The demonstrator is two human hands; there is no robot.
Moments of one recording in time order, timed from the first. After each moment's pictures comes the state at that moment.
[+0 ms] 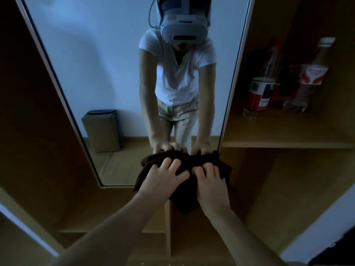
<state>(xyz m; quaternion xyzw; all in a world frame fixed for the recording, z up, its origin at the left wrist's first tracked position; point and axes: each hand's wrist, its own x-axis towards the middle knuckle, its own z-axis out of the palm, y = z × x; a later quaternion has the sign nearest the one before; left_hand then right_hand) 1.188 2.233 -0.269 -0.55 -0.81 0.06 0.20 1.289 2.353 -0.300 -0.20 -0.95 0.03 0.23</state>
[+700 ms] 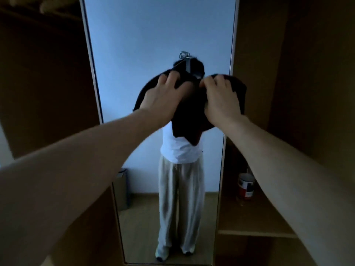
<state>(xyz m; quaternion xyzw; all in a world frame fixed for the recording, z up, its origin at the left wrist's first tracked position) 1.199 2.219 0.220 -0.42 -0.82 -0.03 0.39 1.261 2.368 0.207 -0.12 -0.87 -0.04 0.47</state>
